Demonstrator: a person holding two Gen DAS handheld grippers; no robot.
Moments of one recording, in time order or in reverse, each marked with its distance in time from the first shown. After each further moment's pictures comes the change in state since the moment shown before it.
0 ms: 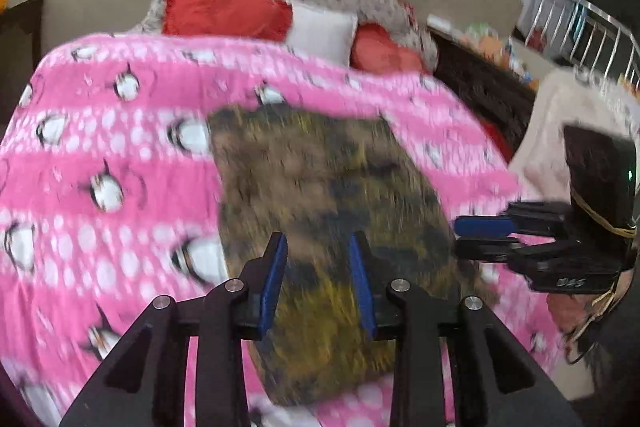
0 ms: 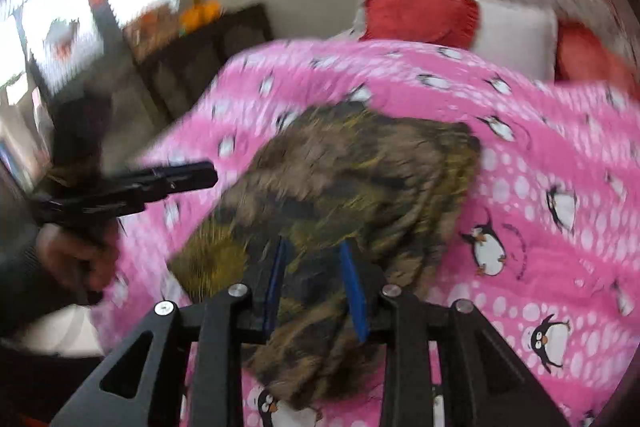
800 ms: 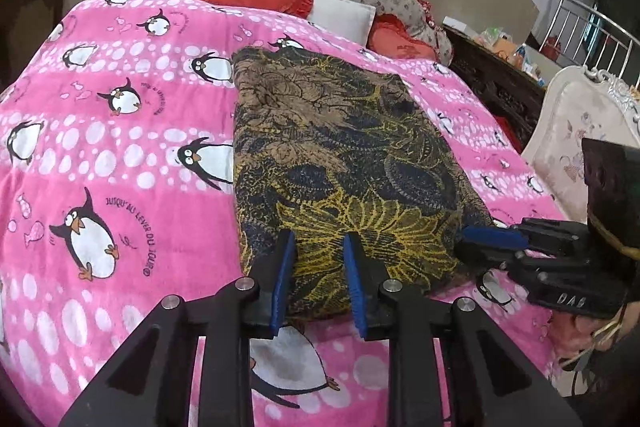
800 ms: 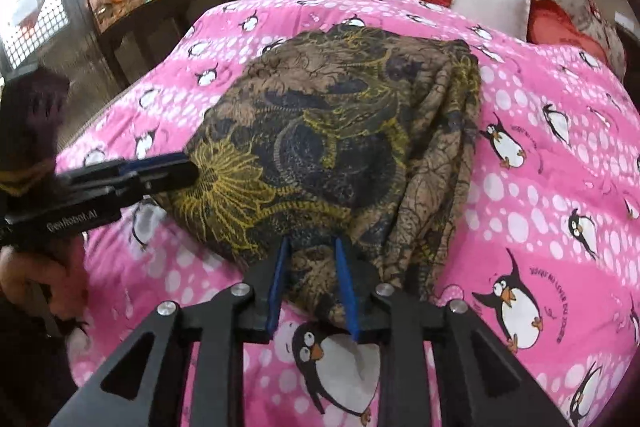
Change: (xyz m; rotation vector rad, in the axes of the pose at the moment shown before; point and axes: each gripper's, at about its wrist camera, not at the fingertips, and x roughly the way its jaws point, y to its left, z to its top) left arm -0.006 0.011 -0.064 -0.077 -0.046 0.015; right arm 0.011 0.030 -0.071 0.080 0.023 -0.122
